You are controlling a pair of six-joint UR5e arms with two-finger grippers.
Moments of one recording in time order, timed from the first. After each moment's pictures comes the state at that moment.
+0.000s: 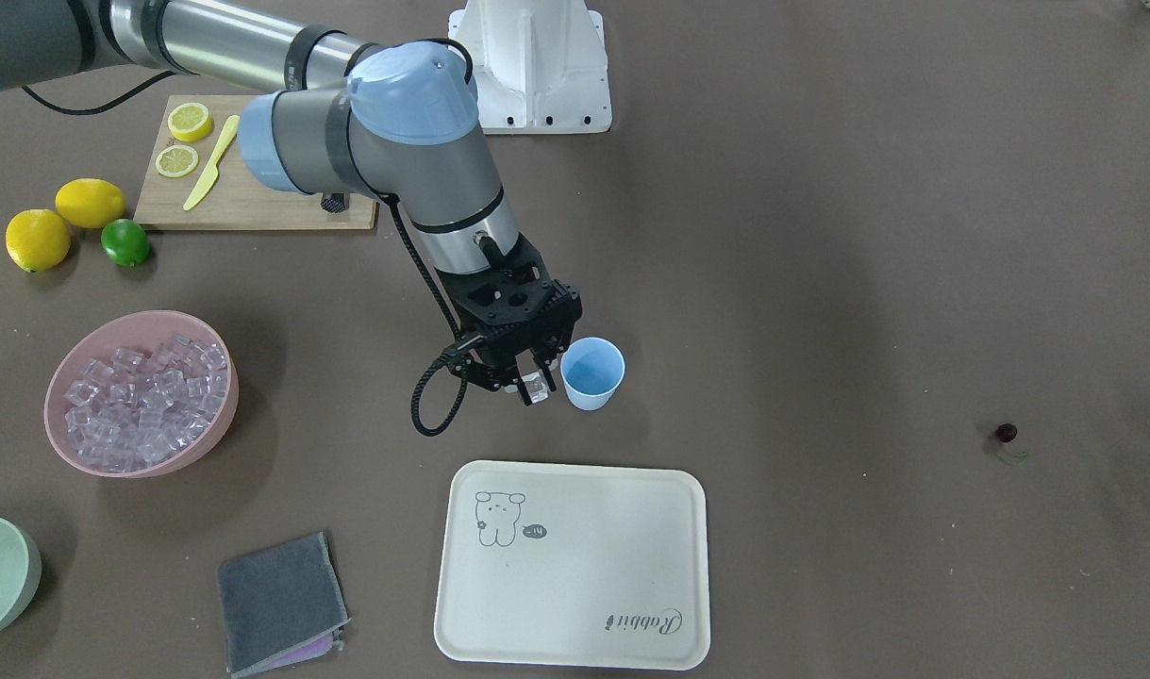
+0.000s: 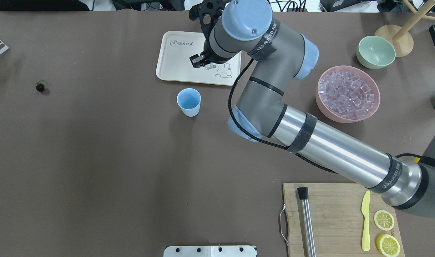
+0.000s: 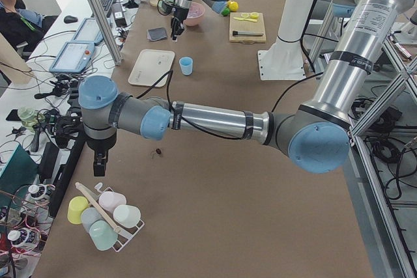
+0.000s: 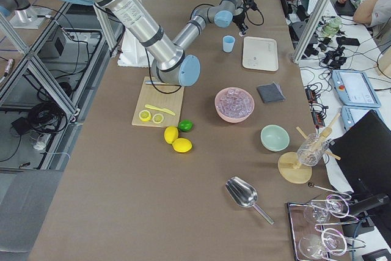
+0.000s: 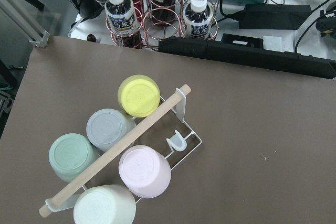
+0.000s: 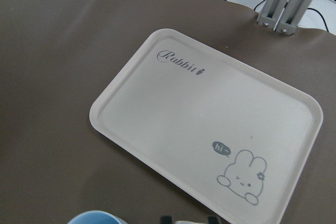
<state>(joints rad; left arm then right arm) -1.67 -1.97 -1.31 -1.77 -2.29 -0.33 0.68 -0.65 1.38 -1.23 1.81 0.70</state>
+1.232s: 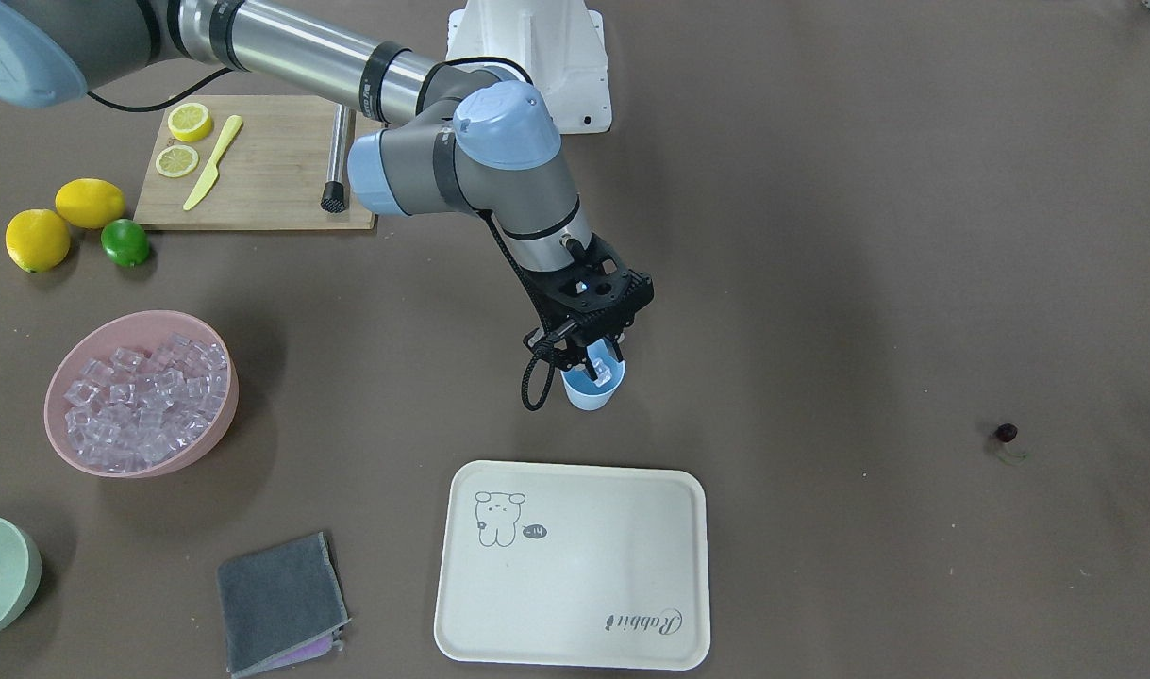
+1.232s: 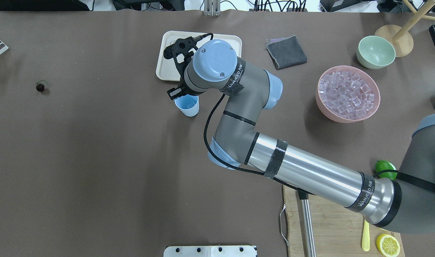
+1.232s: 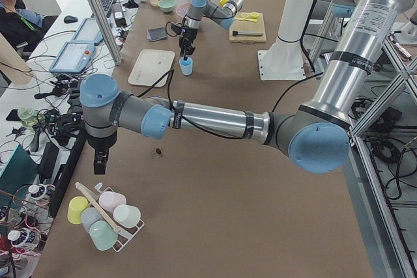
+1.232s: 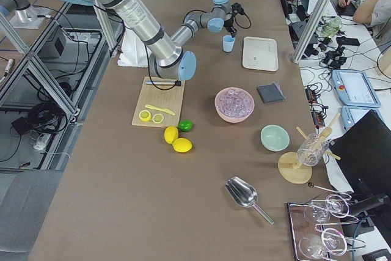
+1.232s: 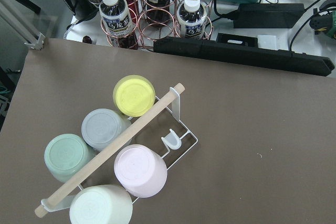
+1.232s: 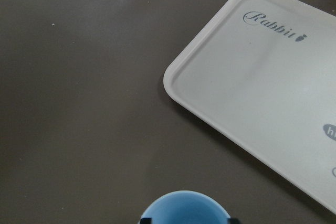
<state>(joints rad) -1.67 -1.96 -1.32 -1.77 -2.29 -0.33 0.57 -0.61 1.27 -1.11 1.77 0.70</state>
